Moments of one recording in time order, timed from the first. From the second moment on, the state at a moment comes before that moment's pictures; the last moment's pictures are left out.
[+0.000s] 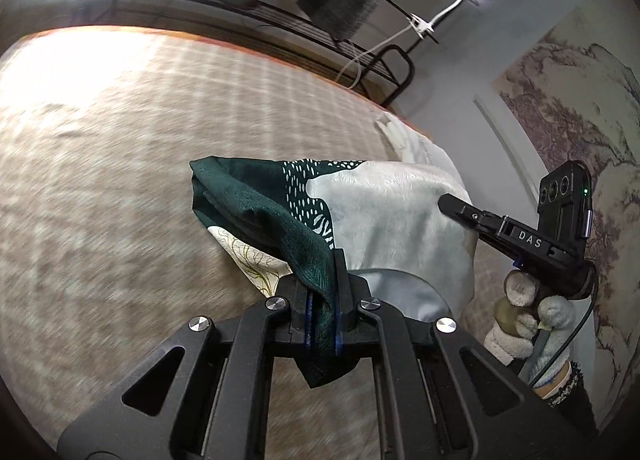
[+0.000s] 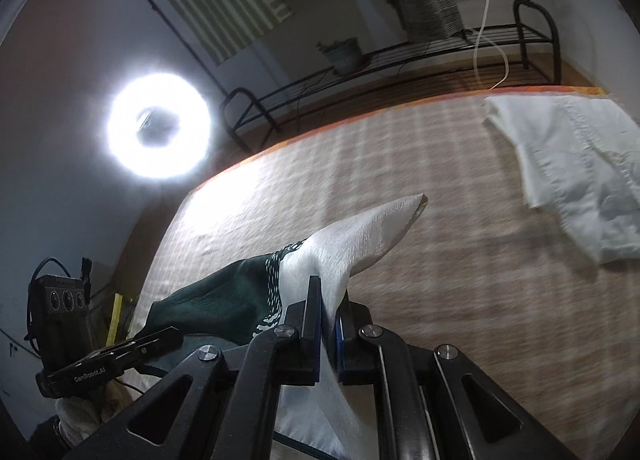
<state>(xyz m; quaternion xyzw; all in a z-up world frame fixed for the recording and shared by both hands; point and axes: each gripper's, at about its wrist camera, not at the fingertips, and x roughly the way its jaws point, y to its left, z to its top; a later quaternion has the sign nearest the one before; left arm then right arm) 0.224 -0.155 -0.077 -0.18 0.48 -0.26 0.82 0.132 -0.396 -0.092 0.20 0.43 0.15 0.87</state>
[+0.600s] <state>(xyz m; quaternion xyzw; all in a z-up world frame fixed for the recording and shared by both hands) 0.315 -0.337 -0.041 -0.13 0.41 -0.35 0.83 0.182 -0.561 -0.052 0.17 0.35 0.06 0.92</state>
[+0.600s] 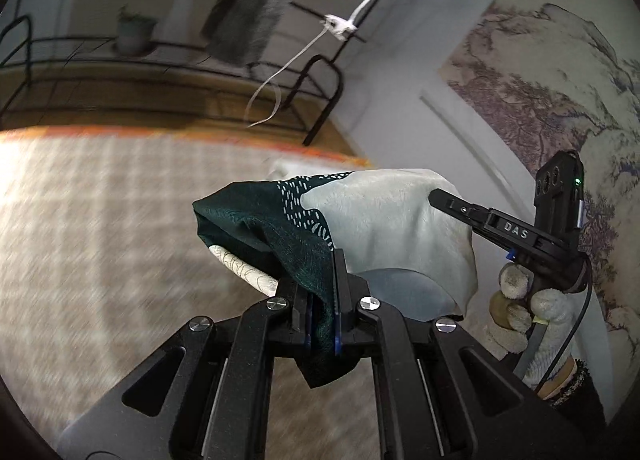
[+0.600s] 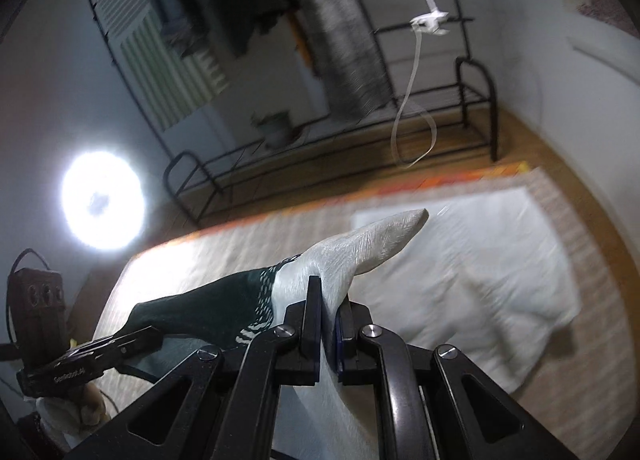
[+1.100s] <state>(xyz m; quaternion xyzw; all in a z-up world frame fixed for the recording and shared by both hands) 0.356 -0.449 -0.109 -0.10 0.43 -0.36 0.82 0.235 -0.677 -0.076 0.16 0.33 0.00 0.93</state>
